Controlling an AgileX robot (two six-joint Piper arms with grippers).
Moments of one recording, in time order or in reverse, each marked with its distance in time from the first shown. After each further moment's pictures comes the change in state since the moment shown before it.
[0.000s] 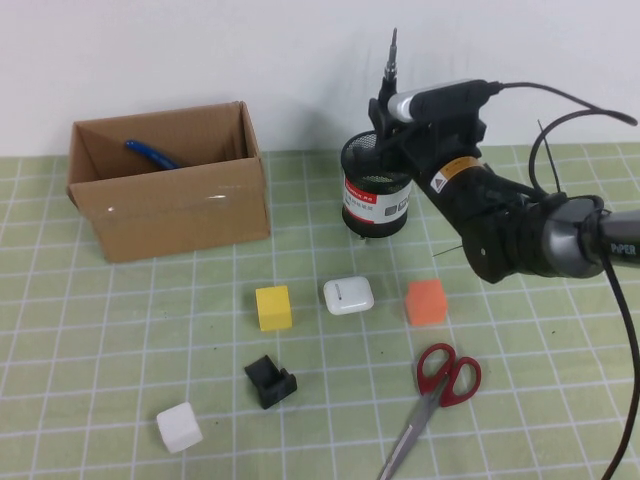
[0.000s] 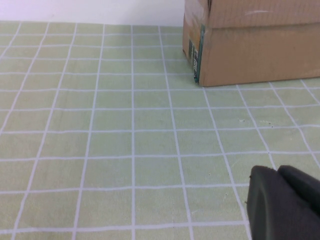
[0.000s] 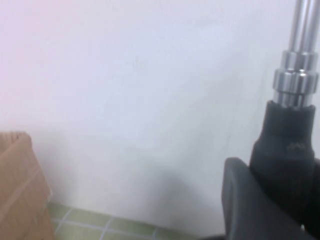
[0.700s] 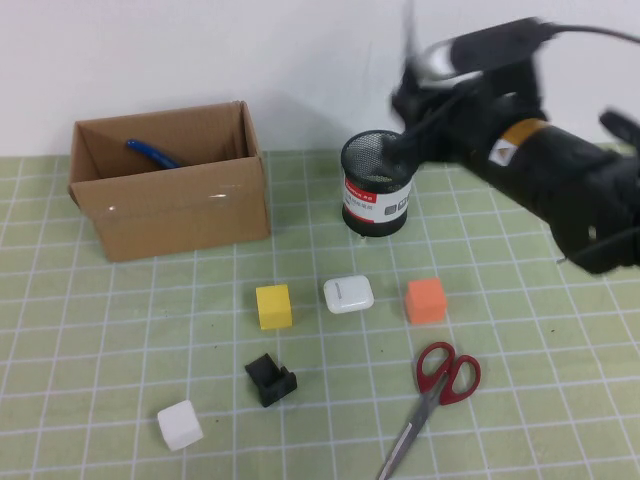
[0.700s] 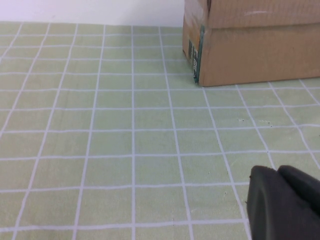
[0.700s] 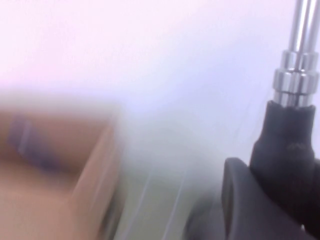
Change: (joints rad) right arm 0.052 -0.491 0.289 0.034 0.143 -0.074; left arm 0.000 0.000 0.000 0.000 0.000 0.000
